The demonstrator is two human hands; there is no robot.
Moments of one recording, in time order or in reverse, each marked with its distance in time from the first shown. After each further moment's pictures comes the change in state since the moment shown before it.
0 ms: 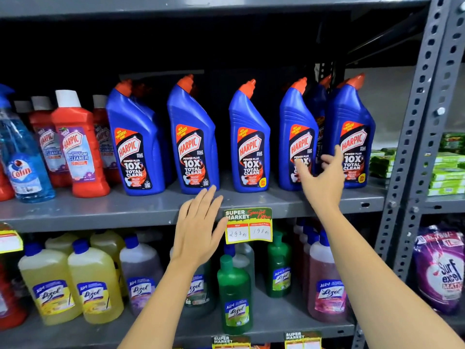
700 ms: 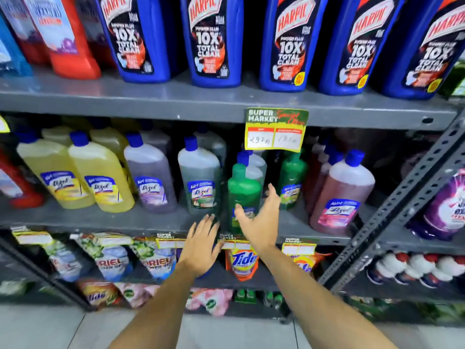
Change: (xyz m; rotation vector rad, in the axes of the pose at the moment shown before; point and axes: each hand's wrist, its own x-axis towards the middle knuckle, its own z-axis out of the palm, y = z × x) left_hand -0.255 0.012 0.112 -0.130 -0.791 -0.253; right_hand -0.276 0.127 0.057 -0.134 -0.473 0.230
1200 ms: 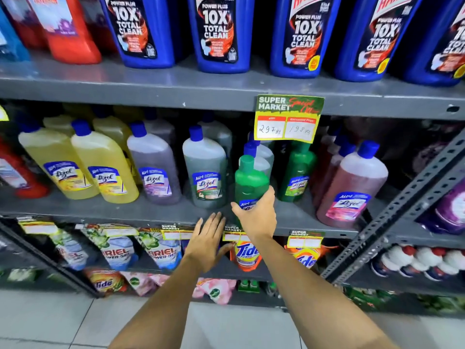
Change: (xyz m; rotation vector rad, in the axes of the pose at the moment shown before) left_hand -0.006 -0.012 0.022 0.094 -0.128 0.054; right_hand 0.001 0.012 0.031 -0.203 -0.036 0.222
